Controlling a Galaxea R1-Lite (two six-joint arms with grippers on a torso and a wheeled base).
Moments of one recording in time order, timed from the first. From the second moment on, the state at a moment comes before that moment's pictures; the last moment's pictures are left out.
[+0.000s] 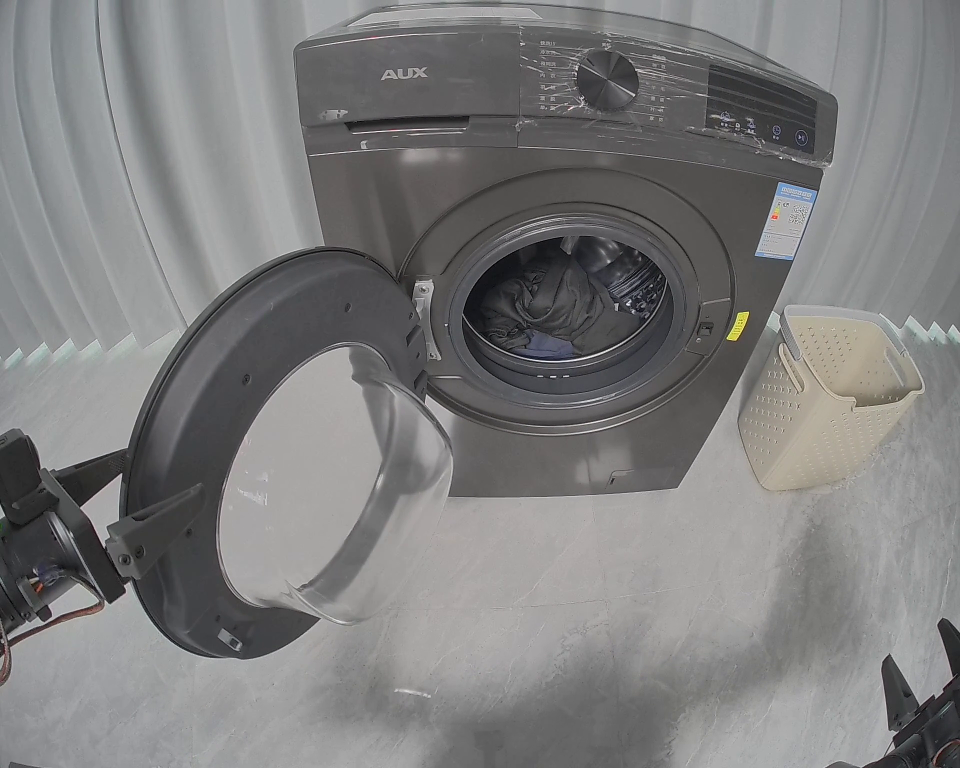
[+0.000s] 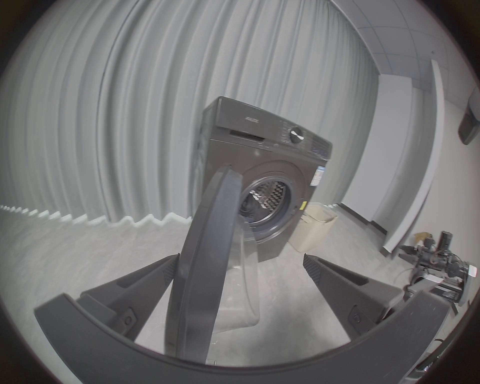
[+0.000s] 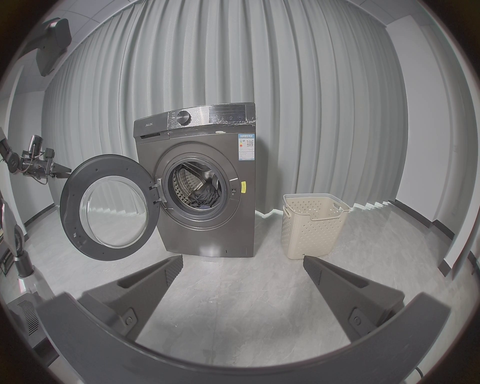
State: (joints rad) left arm -0.20 0.97 -0.41 -0.44 -0.25 -0.07; right arm 0.01 0.02 -0.02 0.04 0.00 0.00
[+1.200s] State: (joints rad) left arm -0.29 1.03 -0.35 -0.45 -0.17 0.00; right arm 0.01 0.02 -0.02 0.04 0.00 0.00
